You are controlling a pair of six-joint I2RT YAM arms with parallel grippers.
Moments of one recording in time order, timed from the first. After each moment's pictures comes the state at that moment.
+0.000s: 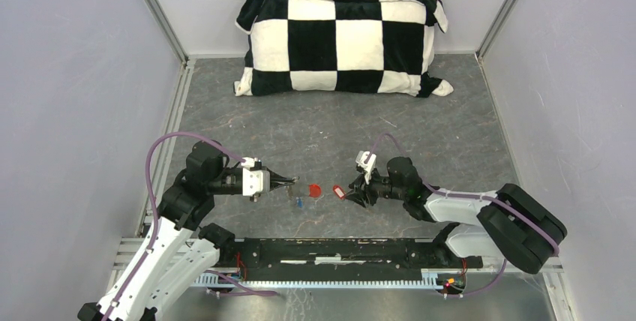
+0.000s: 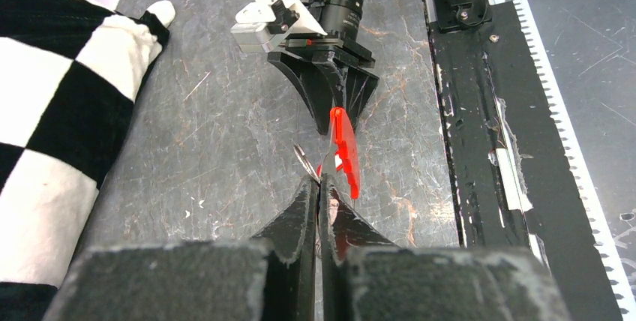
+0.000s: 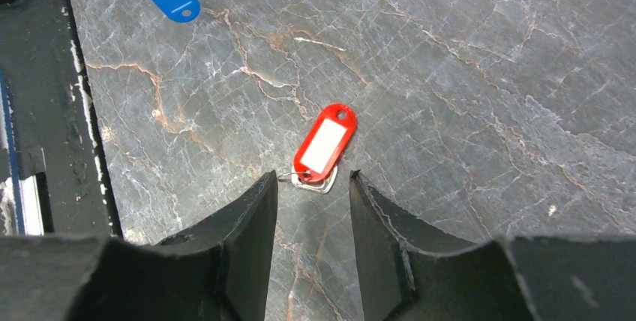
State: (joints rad) left arm -0.46 0.59 0.71 -0.50 0.97 0.64; right arm 0.72 1.27 0.24 0.56 -0.47 -0.06
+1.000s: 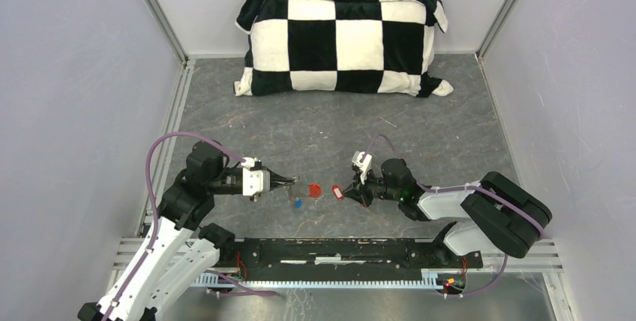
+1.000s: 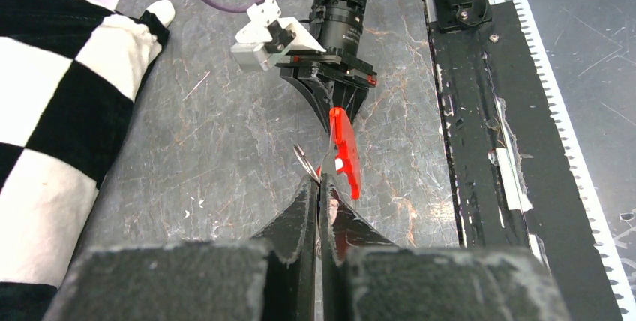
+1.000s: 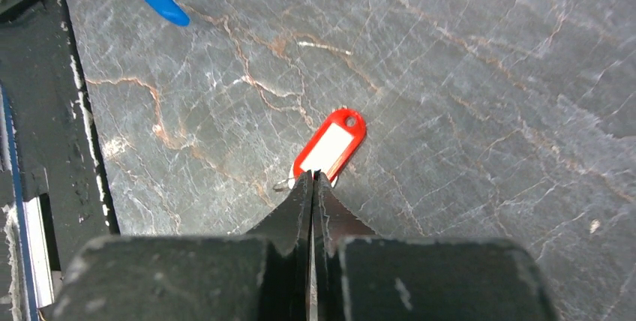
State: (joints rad) left arm -0.46 0.59 0.71 -0.50 0.97 0.64; right arm 0.76 1.41 0.24 0.69 -0.44 0.02
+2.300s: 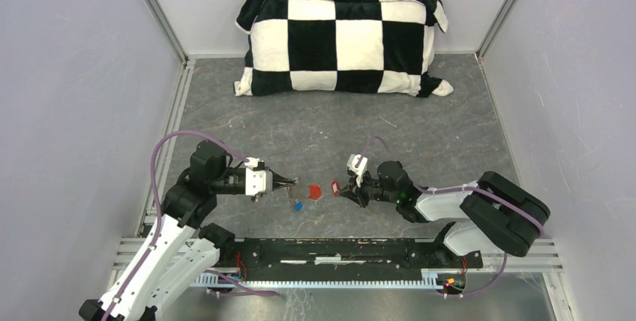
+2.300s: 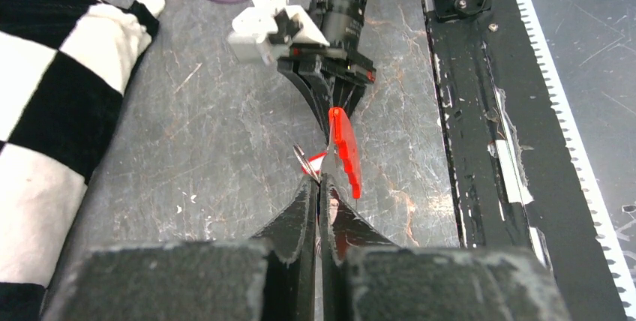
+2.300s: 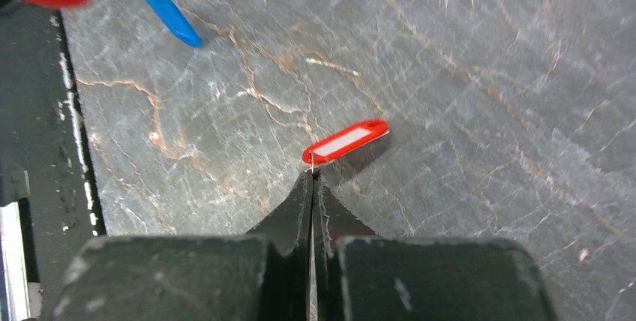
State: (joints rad) left arm -0.46 0.59 0.69 -0.50 0.97 0.67; right arm 0.82 1.43 0.25 0.73 -0.37 -0.02
